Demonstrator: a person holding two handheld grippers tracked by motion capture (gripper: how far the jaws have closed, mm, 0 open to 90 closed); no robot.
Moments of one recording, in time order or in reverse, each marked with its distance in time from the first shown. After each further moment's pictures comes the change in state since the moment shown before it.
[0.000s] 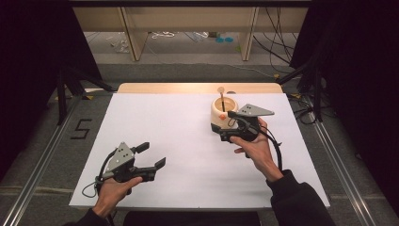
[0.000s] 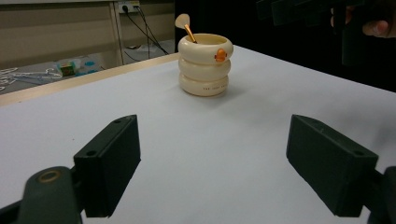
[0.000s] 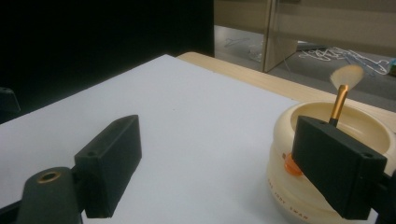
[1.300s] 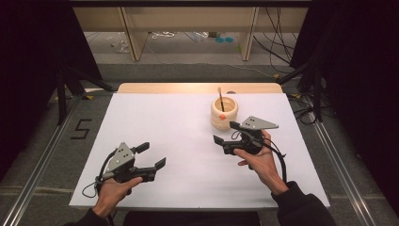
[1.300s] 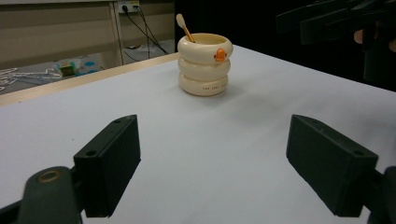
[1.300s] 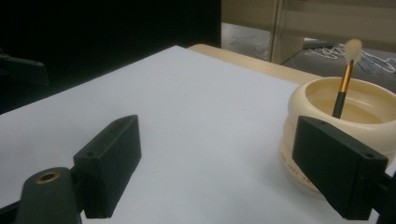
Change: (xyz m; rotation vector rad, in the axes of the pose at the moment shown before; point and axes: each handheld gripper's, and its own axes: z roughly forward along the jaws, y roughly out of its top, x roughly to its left) left arm -0.001 0.000 0.000 0.001 0.000 -0.001; right arm 0.014 -0.023 -0.021 0.020 0.020 -0.007
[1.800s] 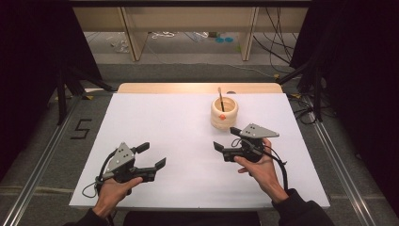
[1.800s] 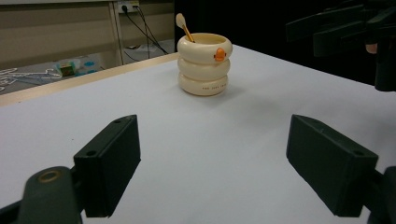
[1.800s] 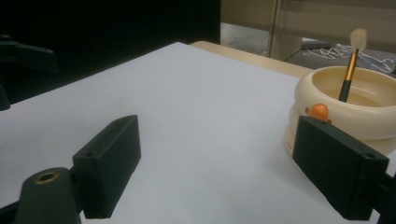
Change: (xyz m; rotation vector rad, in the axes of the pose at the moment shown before) left arm -0.001 0.000 0.000 0.000 0.000 -0.001; right arm 0.012 -0.014 -0.007 -0.016 -0.002 0.002
